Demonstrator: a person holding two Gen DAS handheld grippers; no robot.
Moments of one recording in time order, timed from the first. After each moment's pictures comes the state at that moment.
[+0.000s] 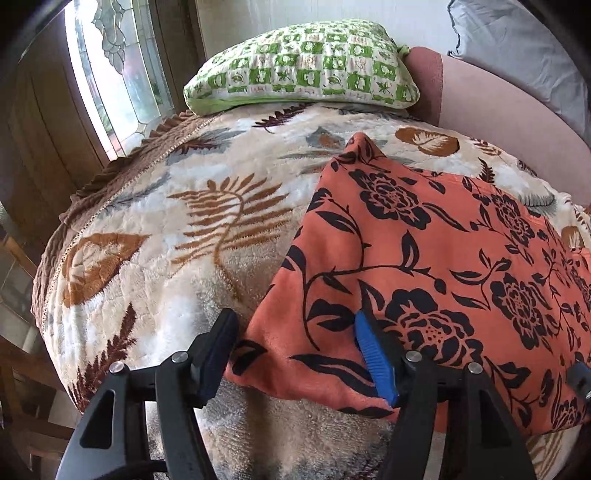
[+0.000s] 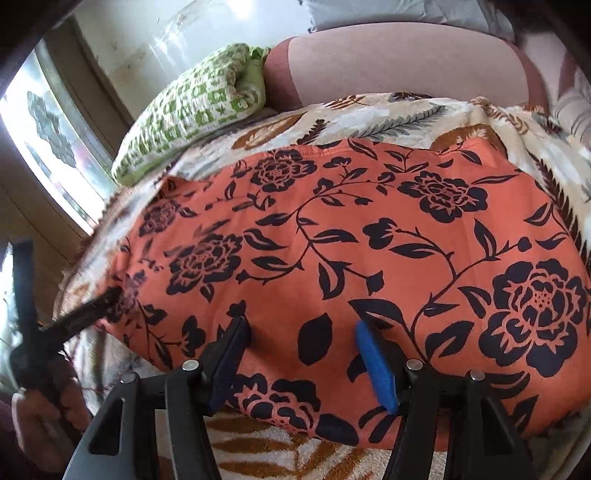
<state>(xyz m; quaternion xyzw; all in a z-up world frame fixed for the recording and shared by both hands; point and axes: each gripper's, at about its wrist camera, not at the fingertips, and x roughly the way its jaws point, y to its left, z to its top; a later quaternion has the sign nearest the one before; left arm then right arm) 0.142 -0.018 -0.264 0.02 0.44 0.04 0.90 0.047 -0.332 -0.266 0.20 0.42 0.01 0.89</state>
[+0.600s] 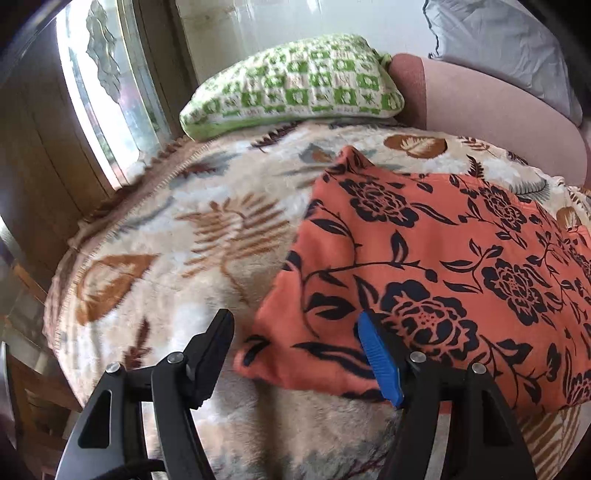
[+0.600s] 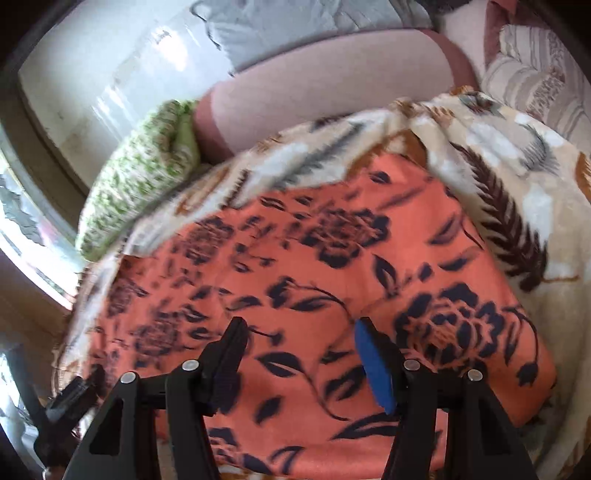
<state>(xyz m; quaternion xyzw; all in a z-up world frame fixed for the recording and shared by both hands) 0.119 -0.027 -0.259 0.07 0.40 0.04 0.91 0.042 -0.379 -0.247 0.24 0.36 -0.09 0.90</state>
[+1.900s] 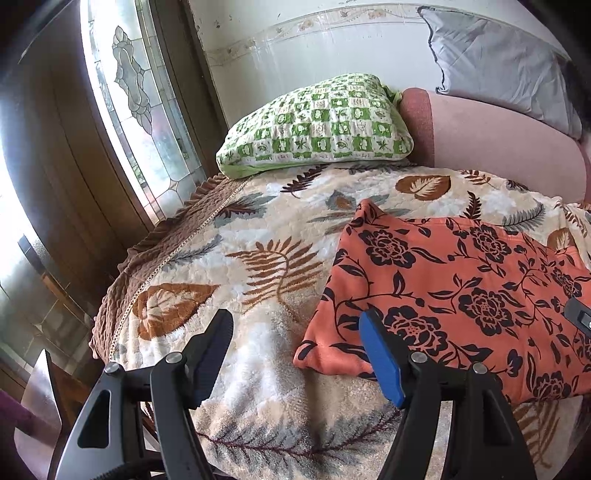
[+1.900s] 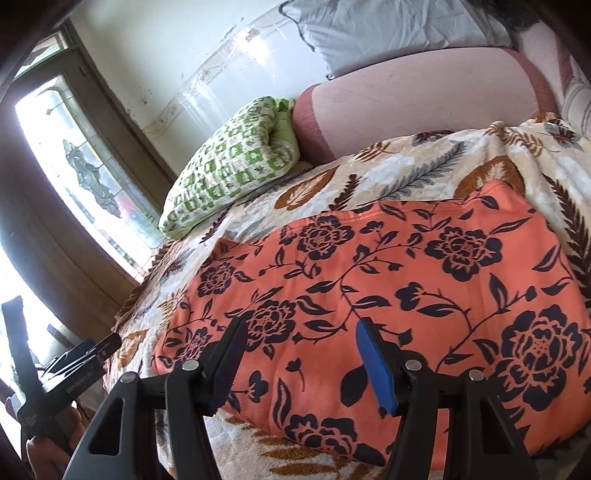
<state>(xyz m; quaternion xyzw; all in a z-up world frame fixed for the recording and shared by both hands) 0.086 -0.020 -0.191 0.08 0.37 0.07 0.92 0.041 -0.331 -0.228 0.24 0.34 0.07 0.91</state>
